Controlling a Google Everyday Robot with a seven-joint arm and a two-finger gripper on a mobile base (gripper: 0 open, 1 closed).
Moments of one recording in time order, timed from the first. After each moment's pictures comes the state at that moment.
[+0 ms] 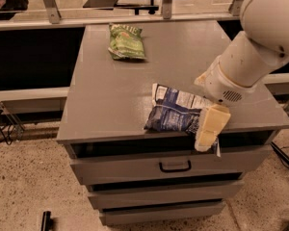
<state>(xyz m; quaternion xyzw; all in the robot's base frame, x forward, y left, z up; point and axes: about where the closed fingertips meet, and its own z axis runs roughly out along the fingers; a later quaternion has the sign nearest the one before) 0.477 -0.138 0.861 -0.65 0.74 0.04 0.16</state>
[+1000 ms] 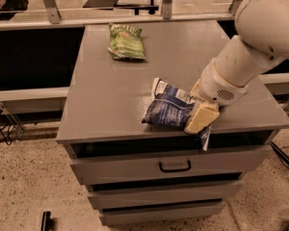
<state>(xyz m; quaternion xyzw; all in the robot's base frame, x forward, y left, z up) 0.494 -0.129 0.843 -0.64 0.75 0.08 0.17</state>
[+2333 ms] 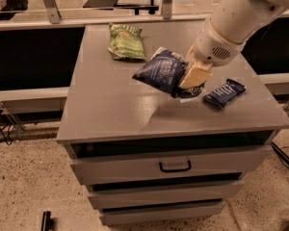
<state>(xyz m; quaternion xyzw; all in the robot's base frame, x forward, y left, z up) 0.539 -0.112 0.918 -0.64 0.74 0.05 0.21</state>
